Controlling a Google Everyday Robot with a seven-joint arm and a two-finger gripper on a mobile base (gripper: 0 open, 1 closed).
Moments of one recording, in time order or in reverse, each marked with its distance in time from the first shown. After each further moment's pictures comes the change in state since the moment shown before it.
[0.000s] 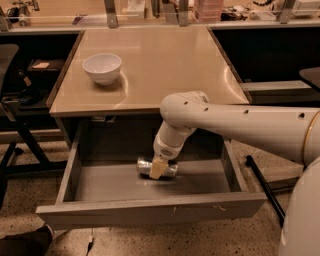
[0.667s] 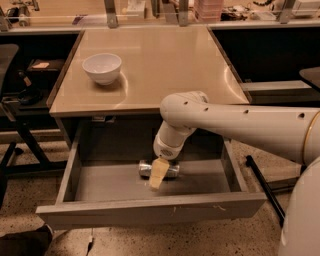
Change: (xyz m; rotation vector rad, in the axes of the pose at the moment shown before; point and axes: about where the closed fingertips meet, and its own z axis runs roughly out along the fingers) arm 0.000 0.000 0.000 0.000 0.000 0.000
